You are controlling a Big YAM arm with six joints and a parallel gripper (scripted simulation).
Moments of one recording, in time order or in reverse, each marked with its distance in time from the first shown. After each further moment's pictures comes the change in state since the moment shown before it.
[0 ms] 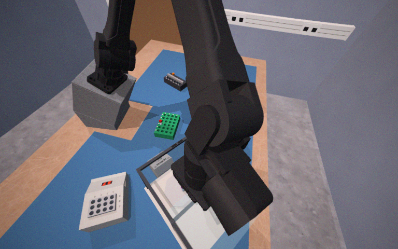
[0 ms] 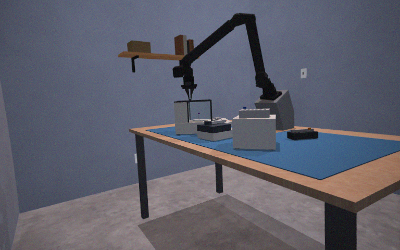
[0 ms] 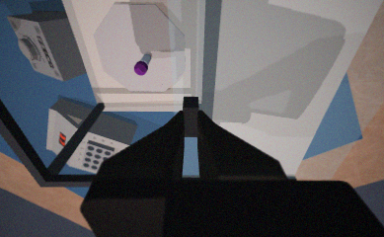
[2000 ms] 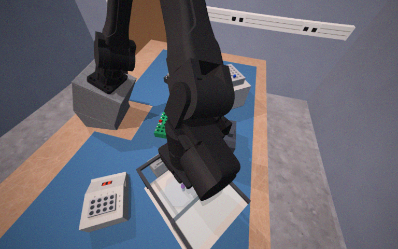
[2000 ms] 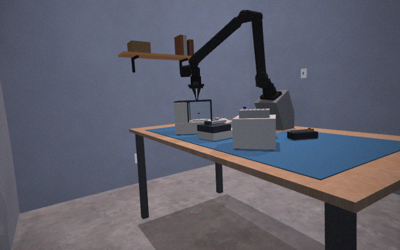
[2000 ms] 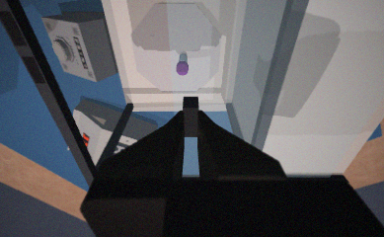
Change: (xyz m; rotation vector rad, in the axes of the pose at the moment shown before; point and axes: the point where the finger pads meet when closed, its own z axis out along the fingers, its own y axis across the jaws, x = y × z) arm 0.000 0.045 0.001 0.012 0.005 0.004
